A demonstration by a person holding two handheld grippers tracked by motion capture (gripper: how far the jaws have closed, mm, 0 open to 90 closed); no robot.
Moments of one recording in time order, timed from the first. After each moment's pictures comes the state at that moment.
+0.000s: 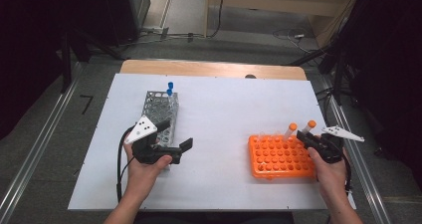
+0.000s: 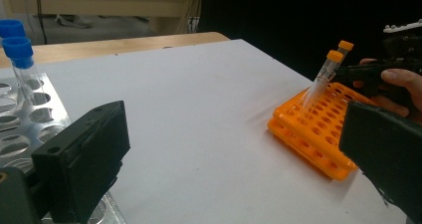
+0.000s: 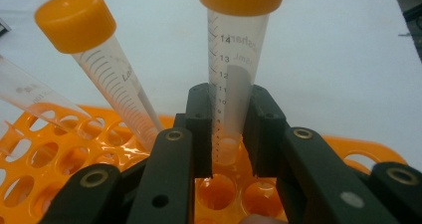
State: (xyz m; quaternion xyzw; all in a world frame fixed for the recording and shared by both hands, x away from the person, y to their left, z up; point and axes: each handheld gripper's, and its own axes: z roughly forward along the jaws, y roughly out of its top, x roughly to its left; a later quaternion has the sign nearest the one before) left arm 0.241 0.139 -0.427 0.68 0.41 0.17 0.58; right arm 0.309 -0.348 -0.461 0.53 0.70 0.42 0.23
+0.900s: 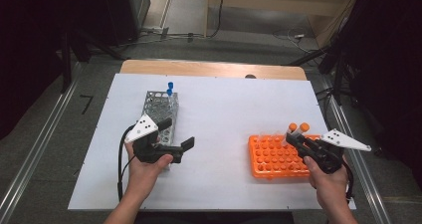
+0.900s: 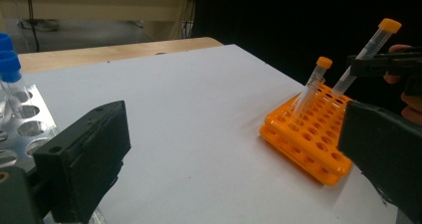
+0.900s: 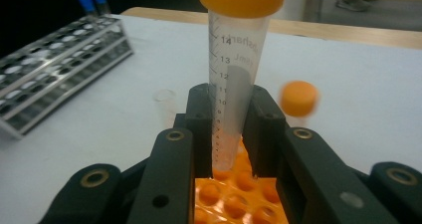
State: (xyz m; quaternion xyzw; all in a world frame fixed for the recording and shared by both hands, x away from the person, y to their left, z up) left arm 0.241 0.135 -0.419 0.68 0.40 0.17 0.59; right arm 0.262 -0.306 -0.413 0.42 0.73 0.50 0.20
